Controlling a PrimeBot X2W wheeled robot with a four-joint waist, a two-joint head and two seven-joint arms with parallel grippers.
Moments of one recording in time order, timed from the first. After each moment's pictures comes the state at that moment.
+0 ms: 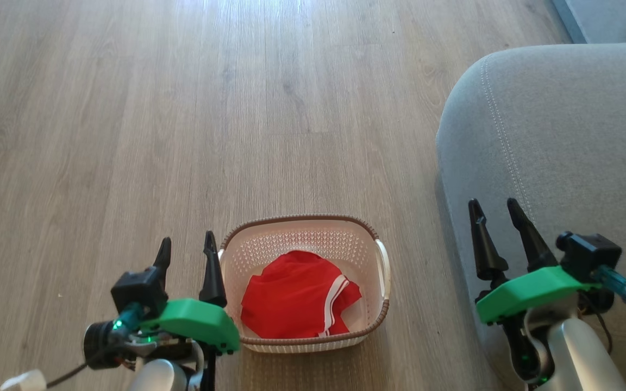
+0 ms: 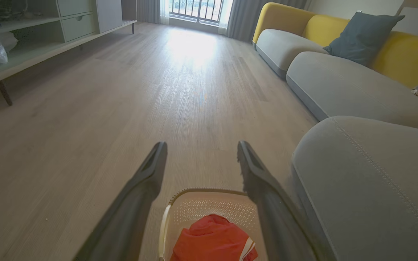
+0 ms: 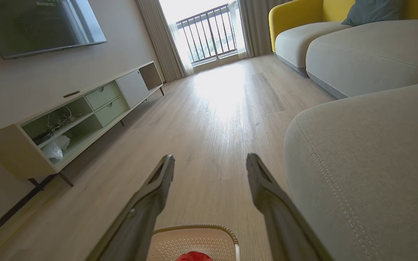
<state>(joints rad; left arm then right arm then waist) -0.05 0.10 -0.33 0.08 -0.40 0.37 -0.16 -0.11 -0.05 0.05 0.23 0.39 0.13 -0.16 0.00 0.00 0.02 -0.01</state>
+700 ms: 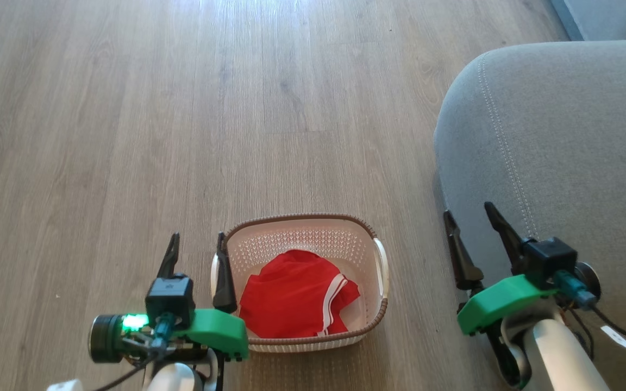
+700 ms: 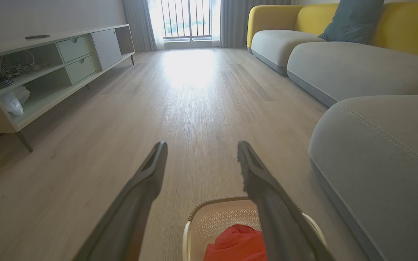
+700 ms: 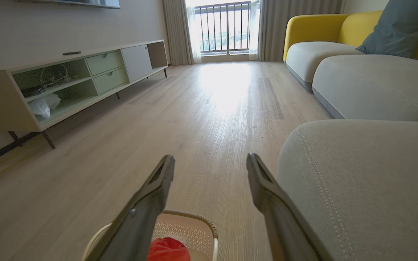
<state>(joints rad) -0.06 0.09 -0.36 0.13 -0.20 0.40 -0.22 -0.14 -0.06 0.11 0.29 0.17 0.13 -0.22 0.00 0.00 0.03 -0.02</state>
